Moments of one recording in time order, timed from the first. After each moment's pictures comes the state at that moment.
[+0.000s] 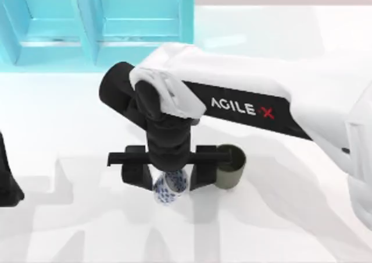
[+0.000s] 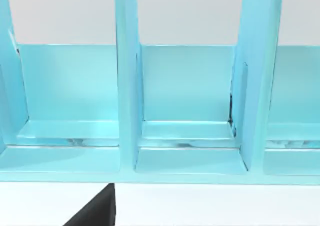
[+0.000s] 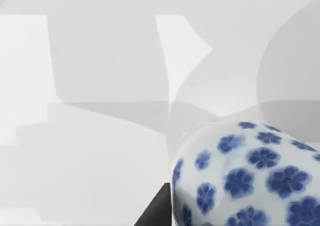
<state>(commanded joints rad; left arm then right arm) 0.00 0.00 0.00 0.00 0.00 0.00 0.89 2.34 1.89 -1.13 0.00 0.92</state>
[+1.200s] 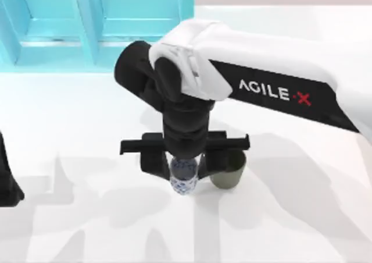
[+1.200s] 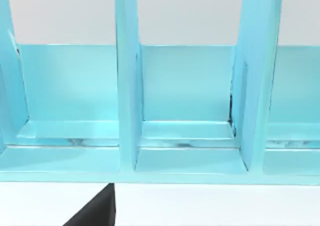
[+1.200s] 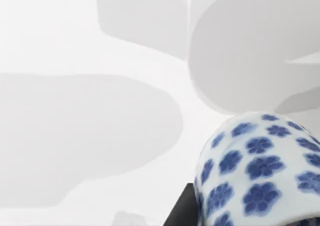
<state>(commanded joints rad) 0.00 0.00 0.00 0.00 0.00 0.00 0.86 2.22 1.84 -1.18 0.00 0.85</state>
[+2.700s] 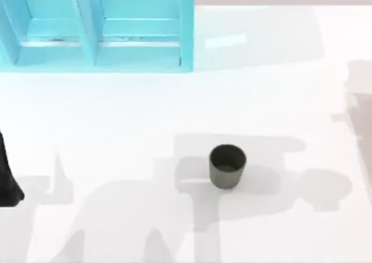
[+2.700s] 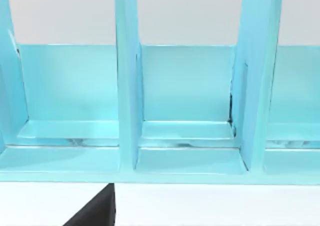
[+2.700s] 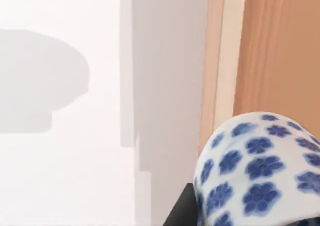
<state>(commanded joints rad) 0.00 0.00 0.00 0.00 0.00 0.00 -0.08 1.73 1.53 -1.39 0.00 -0.08</state>
